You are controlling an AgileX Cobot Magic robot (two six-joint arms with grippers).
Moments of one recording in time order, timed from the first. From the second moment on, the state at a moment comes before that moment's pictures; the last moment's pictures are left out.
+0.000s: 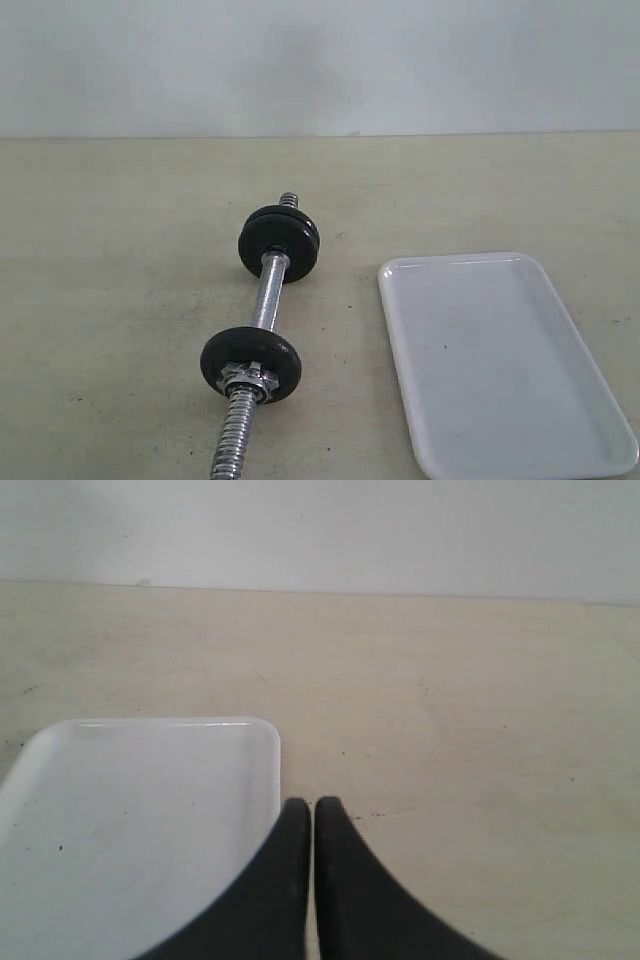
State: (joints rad) left arm -0.03 0.00 0.00 -0.14 0.29 0.26; right arm 0.02 0.01 0.00 -0.02 0.33 -0.01
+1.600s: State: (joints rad) left arm -0.03 0.00 0.00 -0.12 0.31 0.15; right arm 0.02 0.01 0.00 -0.02 0.33 -0.01
